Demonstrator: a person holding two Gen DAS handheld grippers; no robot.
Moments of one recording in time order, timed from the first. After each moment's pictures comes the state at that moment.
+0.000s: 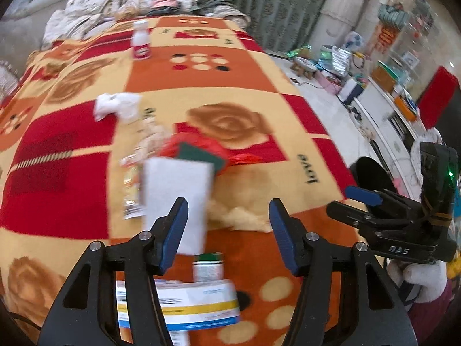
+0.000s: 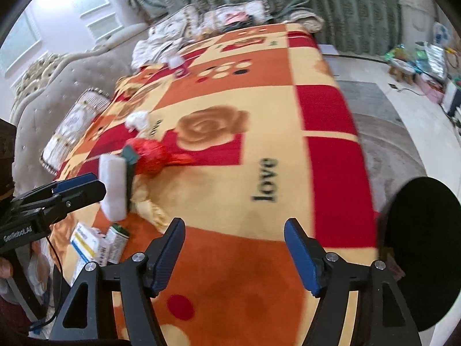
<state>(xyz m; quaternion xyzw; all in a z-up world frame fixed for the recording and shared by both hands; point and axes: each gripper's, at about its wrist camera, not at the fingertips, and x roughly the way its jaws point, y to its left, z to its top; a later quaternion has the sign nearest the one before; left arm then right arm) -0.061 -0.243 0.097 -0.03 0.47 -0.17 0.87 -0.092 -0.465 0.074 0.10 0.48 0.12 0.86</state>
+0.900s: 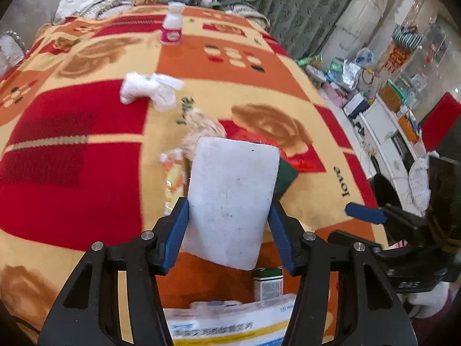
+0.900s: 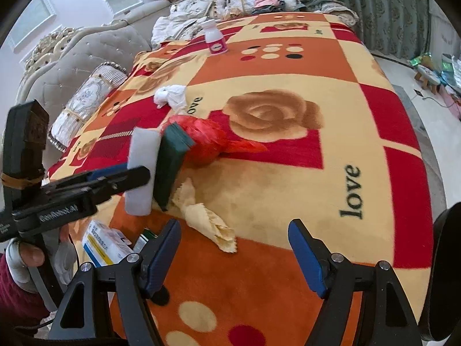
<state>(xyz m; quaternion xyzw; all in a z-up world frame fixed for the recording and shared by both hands) -0.031 -0.183 0.074 -0.08 0.47 -0.16 0.86 -0.062 -0.387 0.065 0.07 0.51 0.16 0.84</state>
